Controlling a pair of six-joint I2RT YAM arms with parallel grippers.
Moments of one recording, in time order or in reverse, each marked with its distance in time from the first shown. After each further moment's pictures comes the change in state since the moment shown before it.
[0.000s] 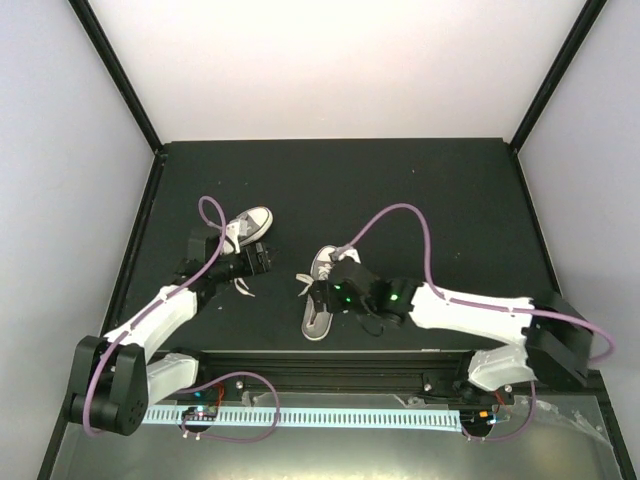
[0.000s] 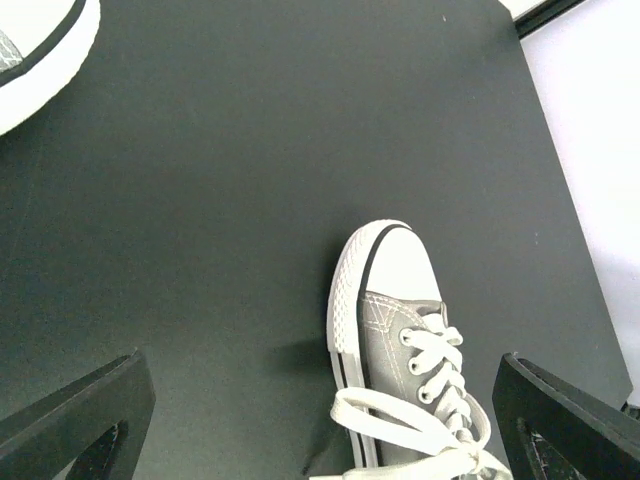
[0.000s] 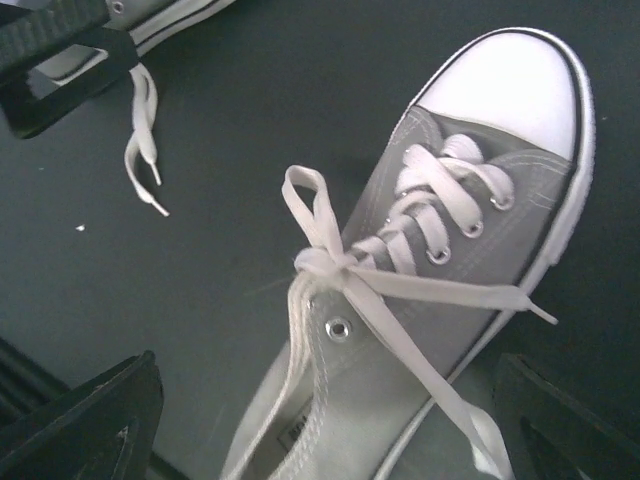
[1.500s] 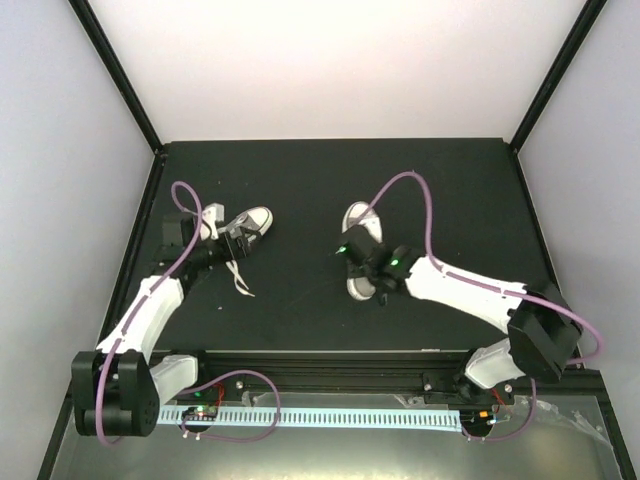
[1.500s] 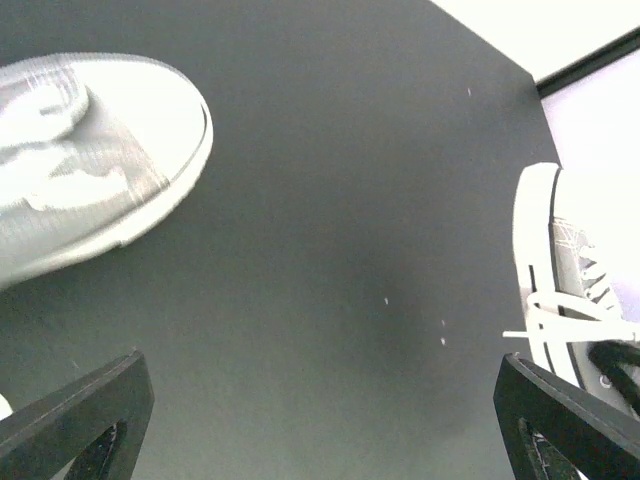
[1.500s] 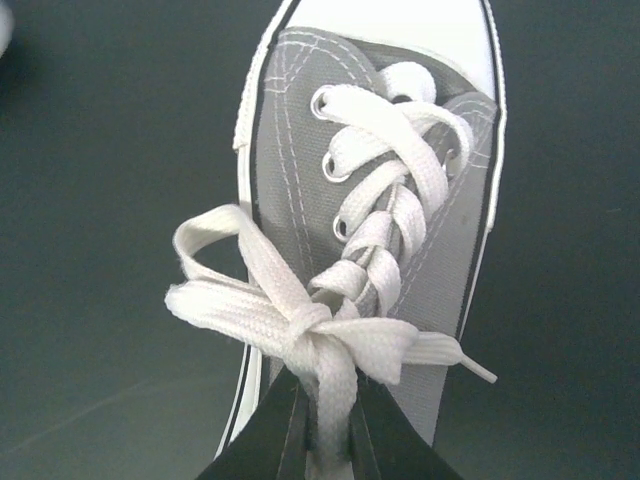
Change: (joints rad) left arm 0.180 -0.039 0.120 -0.219 0.061 0.086; right arm -0.144 0.170 0.224 -0.259 0.286 -0.158
